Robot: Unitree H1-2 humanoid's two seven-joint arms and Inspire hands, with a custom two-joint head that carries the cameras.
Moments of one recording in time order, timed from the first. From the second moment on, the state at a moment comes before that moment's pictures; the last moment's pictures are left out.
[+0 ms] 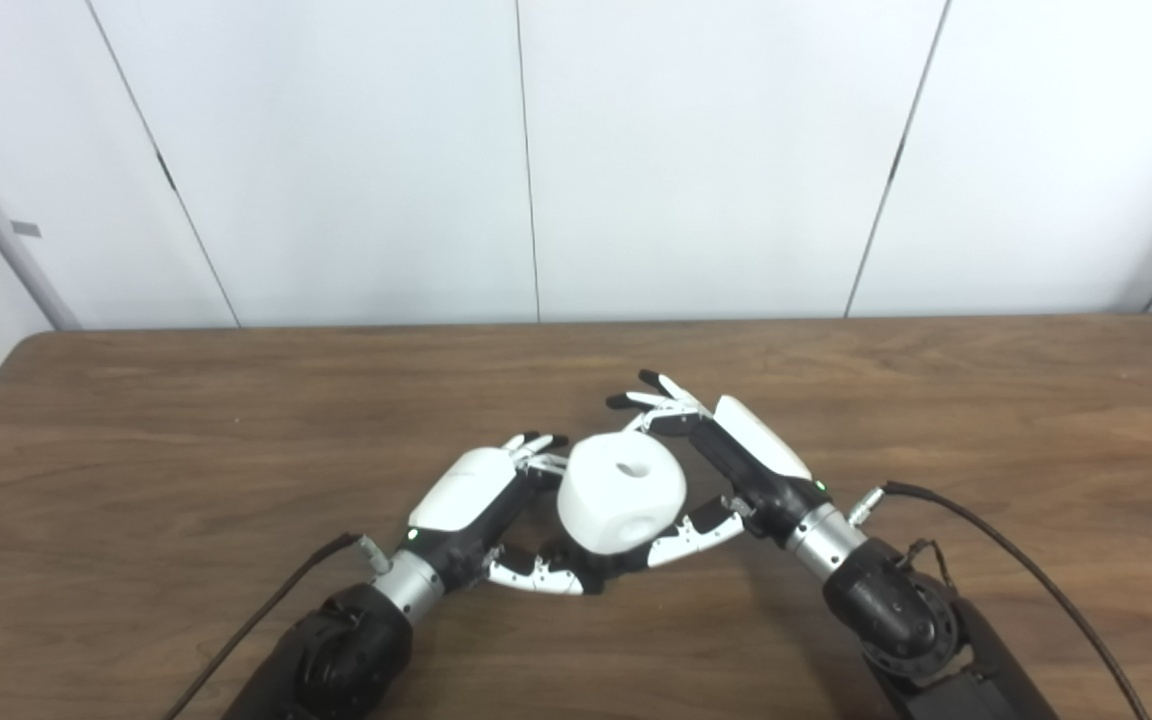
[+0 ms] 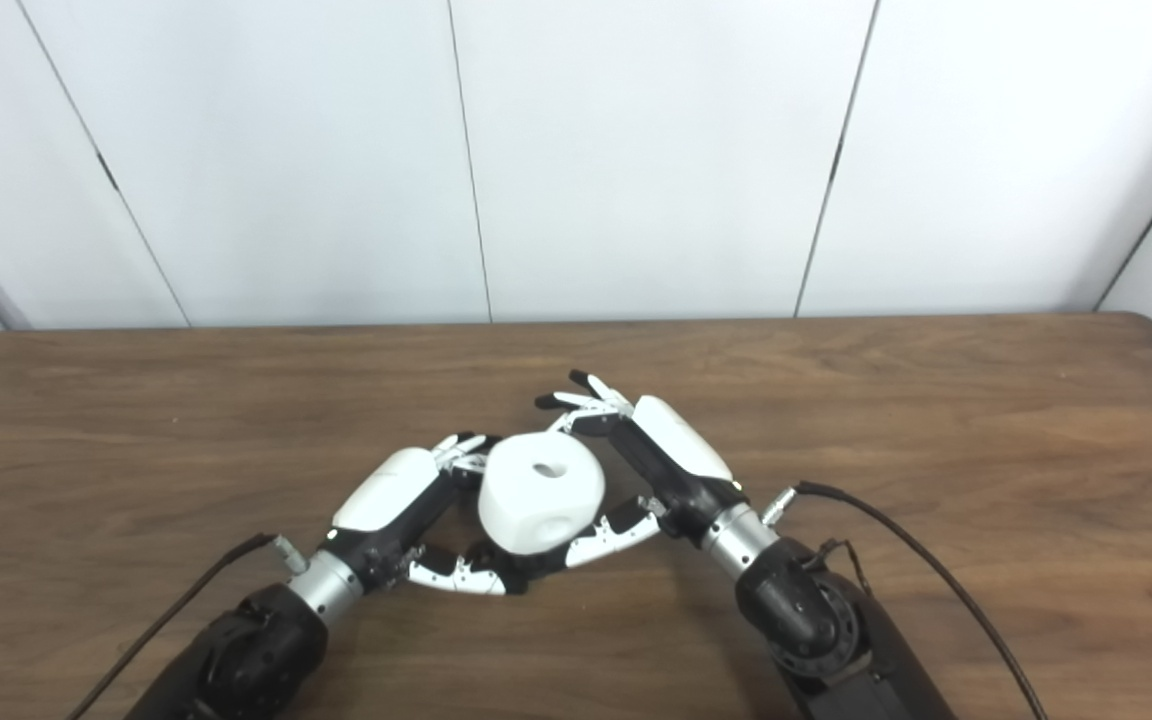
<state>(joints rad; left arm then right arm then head) -0.31 0.29 -0.37 0.18 0.59 -0.24 -0.09 -0.32 -0.24 0.31 0.08 -0.41 -0.13 0.18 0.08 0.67</state>
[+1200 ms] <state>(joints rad) -0.31 0.26 -0.37 0.18 0.60 -0.24 -0.09 -0.33 -0.33 0.32 -0.03 -0.42 -0.04 0.32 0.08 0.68</state>
